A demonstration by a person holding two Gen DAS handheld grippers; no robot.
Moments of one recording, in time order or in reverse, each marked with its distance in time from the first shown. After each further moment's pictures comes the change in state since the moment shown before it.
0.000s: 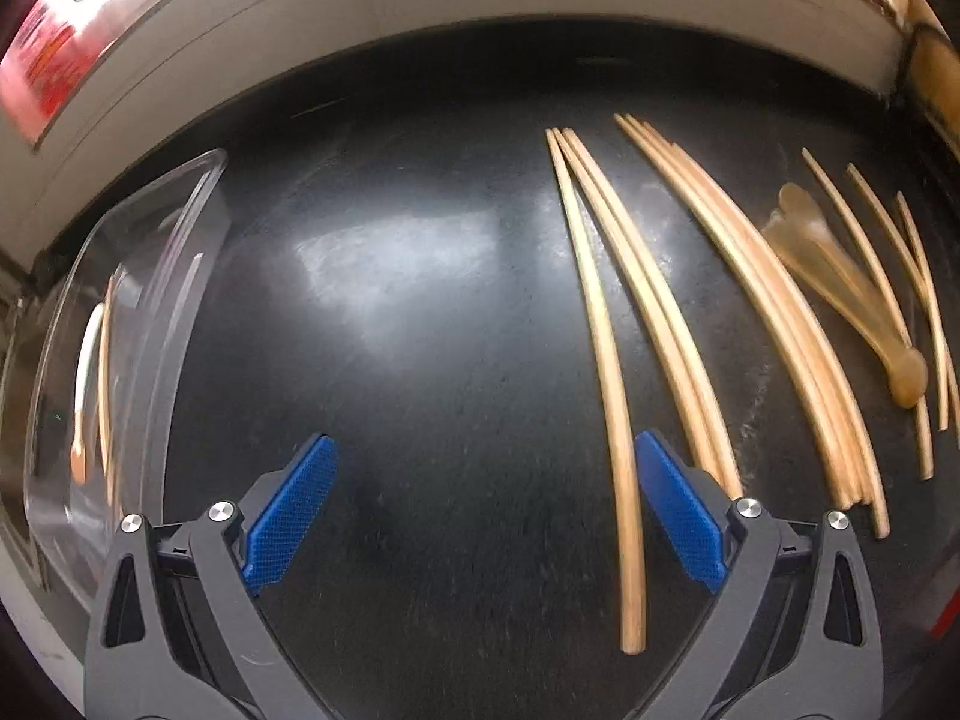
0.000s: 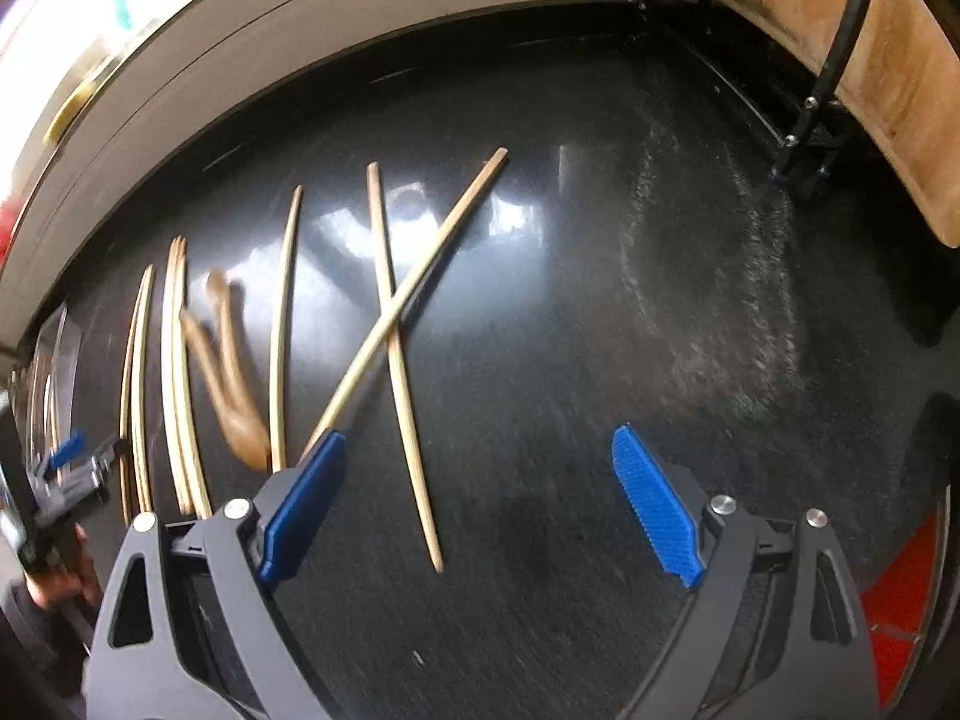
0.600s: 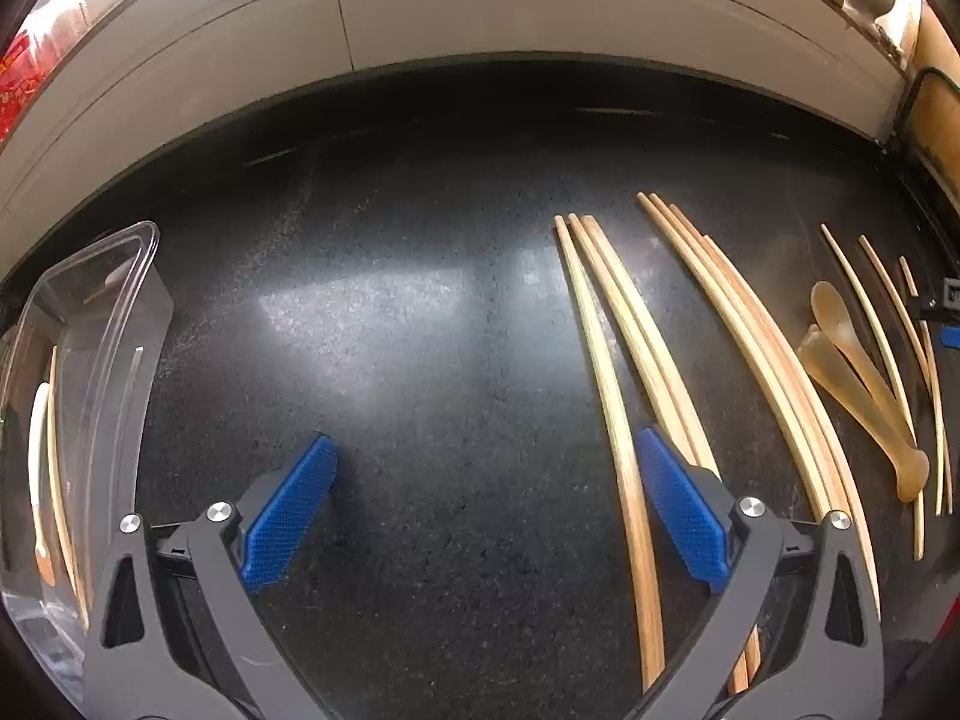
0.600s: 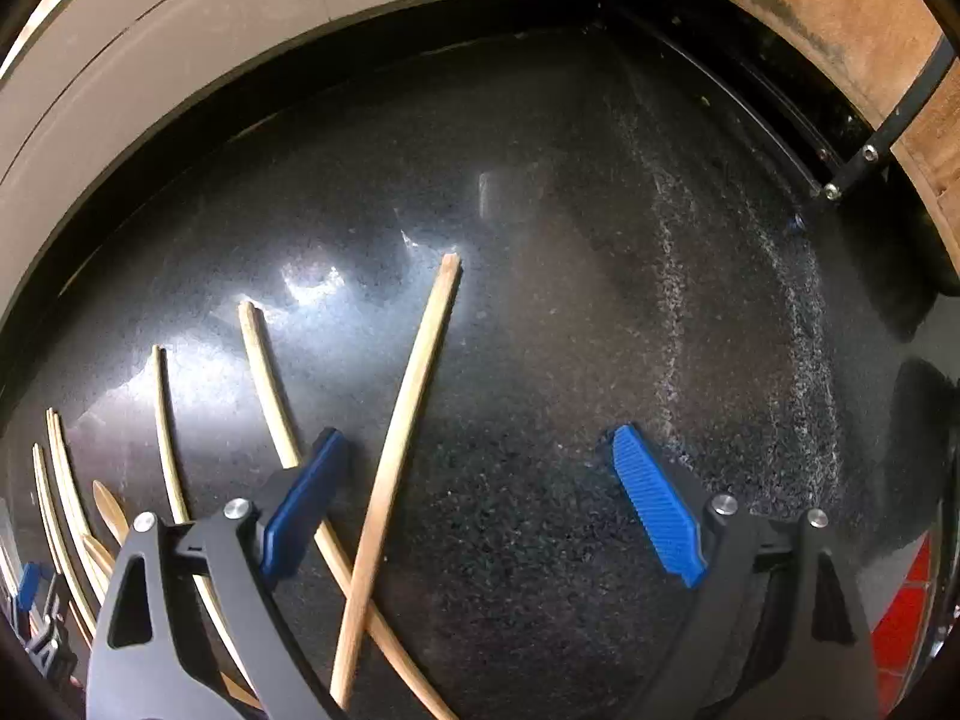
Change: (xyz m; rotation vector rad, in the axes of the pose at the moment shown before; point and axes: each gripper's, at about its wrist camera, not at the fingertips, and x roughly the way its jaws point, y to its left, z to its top) left arm 0.032 0.017 0.046 -0.011 -0.059 -0.089; right arm 0.075 0.027 0.080 0.147 -0.013 -0.212
